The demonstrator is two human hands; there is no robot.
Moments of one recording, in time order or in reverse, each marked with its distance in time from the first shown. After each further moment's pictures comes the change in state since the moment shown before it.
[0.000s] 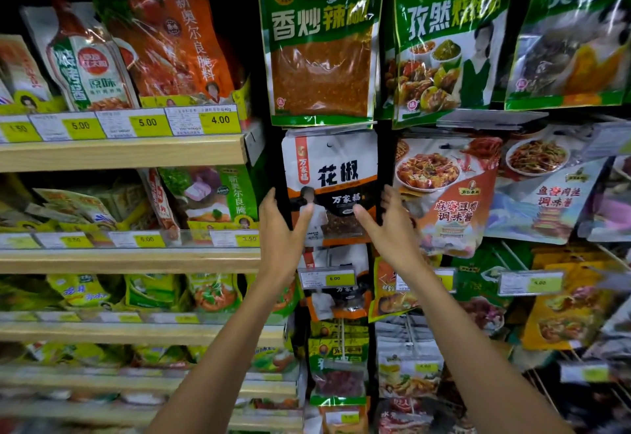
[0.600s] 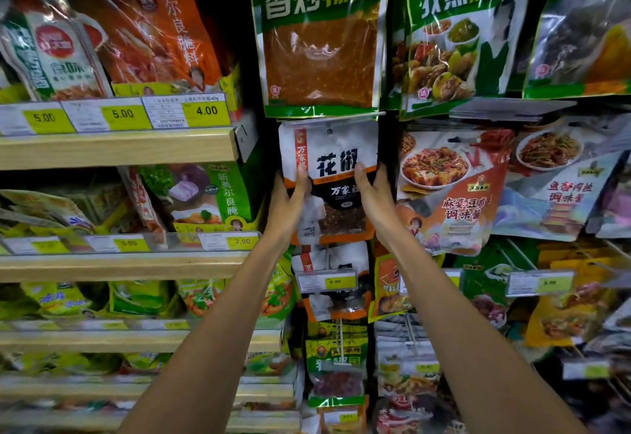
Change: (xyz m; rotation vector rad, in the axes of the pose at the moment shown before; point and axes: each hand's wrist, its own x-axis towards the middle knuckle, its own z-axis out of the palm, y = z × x) left_hand 0.066 -0.022 0.035 -0.281 -0.066 -0.107; right_hand 0.062 0.005 0.032 0.200 0.038 0.125
